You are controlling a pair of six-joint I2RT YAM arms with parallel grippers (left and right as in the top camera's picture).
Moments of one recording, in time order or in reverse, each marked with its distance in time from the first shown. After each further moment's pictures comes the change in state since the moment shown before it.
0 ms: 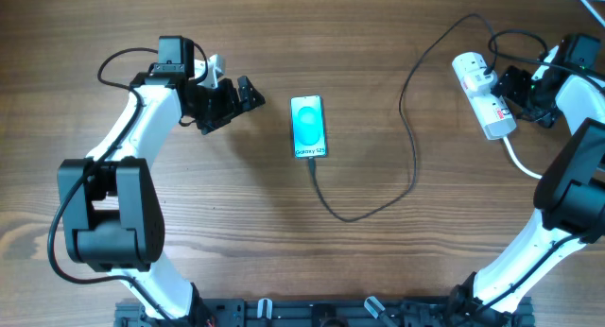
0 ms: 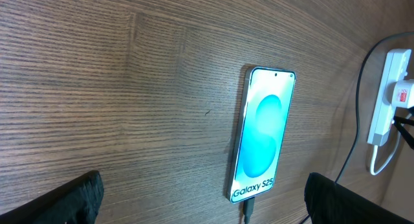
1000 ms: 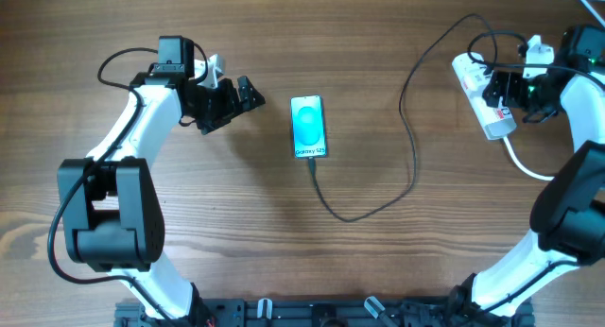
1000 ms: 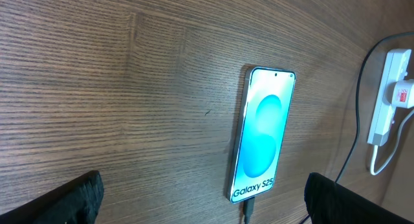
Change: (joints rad) left arm 0.000 0.000 0.000 0.000 0.000 0.000; right arm 0.036 -0.139 -0.010 -0.186 -0.079 -0.375
